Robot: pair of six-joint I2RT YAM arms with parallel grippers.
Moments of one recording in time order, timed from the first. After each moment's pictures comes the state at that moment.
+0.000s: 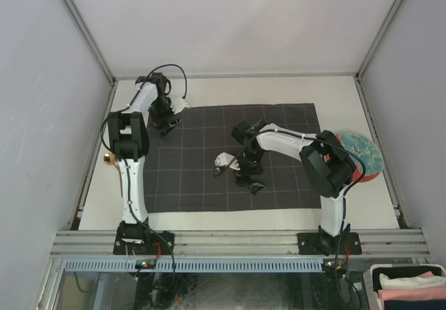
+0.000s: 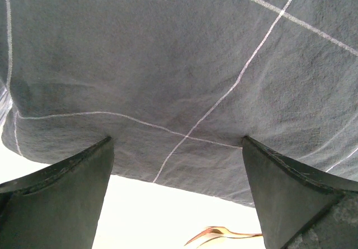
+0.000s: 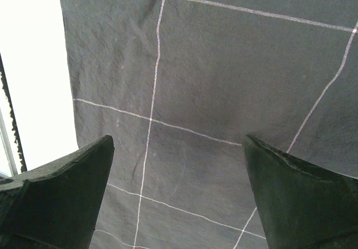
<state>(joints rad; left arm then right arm) -0.05 2.41 2.11 -1.20 0.06 1.02 0.72 1.94 1.34 -1.01 -0.47 -1.01</state>
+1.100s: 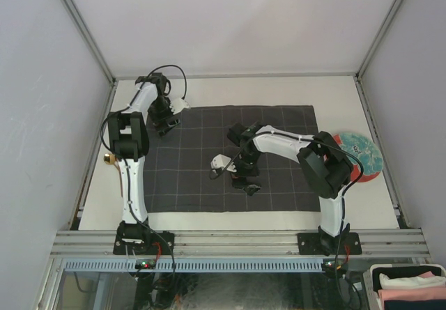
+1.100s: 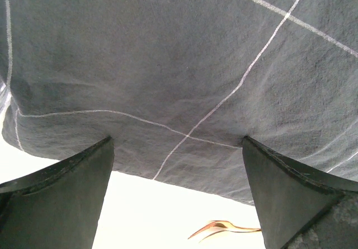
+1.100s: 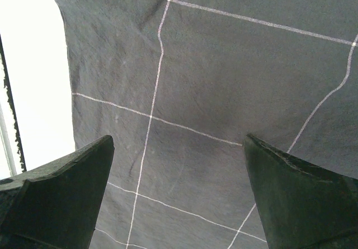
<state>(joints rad) -0.05 2.42 2.11 -1.20 0.02 1.03 0.76 1.95 1.36 -1.00 -0.48 -0.99</state>
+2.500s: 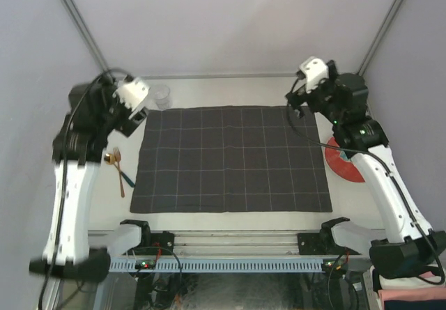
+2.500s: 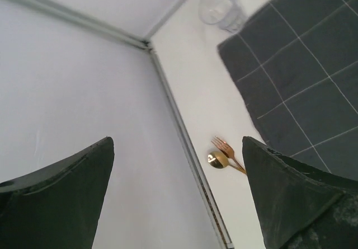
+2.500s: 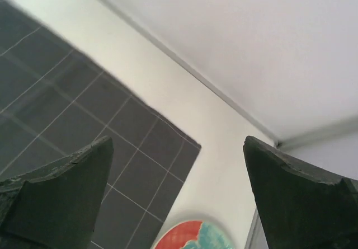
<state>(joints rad) -0.08 1.21 1.62 -0.97 -0.01 0.77 0.31 1.19 1.36 -0.50 -0.15 -0.55</state>
